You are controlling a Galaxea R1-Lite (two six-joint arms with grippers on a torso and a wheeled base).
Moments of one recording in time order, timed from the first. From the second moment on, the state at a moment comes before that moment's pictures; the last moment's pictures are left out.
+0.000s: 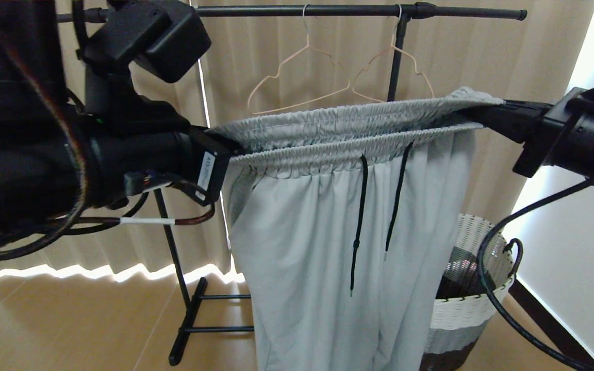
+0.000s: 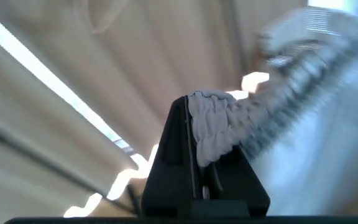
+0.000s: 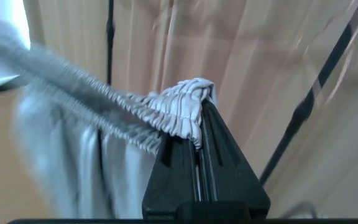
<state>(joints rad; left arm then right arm) -0.72 1.43 -1.18 -0.04 0.21 0.31 0.39 1.38 -0.93 -0.53 0.24 -0.05</state>
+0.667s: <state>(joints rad) -0.79 1.23 -1.04 0.01 -0.07 0.31 0.39 1.53 -0.99 -0.65 0.24 -0.05</state>
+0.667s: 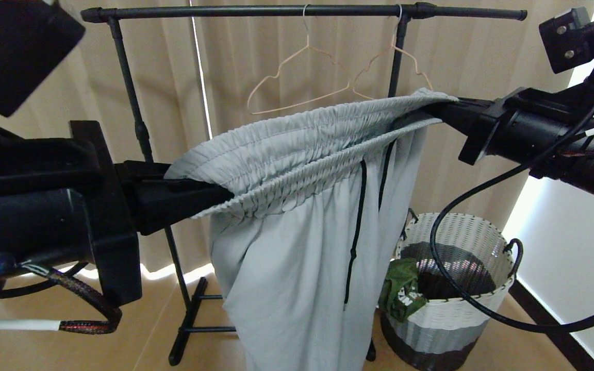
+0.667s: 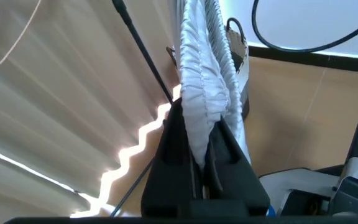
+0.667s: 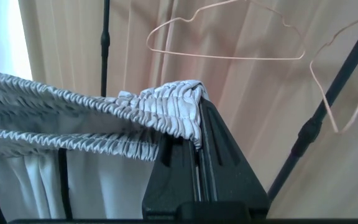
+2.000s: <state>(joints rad) -0.76 1.47 -1.13 -0.18 0.40 0.33 0.39 1.28 -0.86 -0.46 0.19 -0.05</state>
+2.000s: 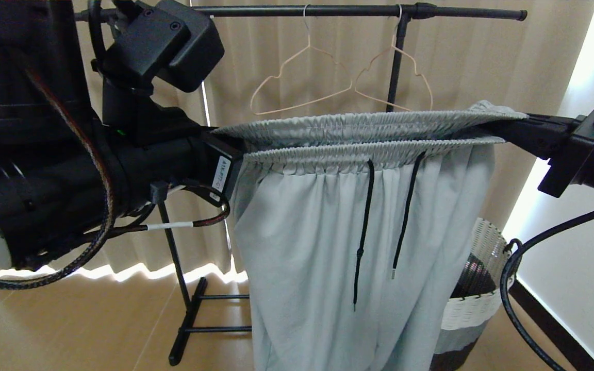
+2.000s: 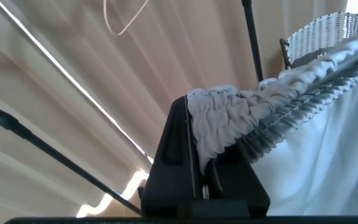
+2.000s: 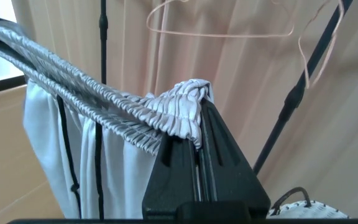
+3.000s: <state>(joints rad) -0.71 1.54 -1.14 -0.33 0.47 0.32 0.41 1.22 -0.78 -0.46 0.22 -0.03</state>
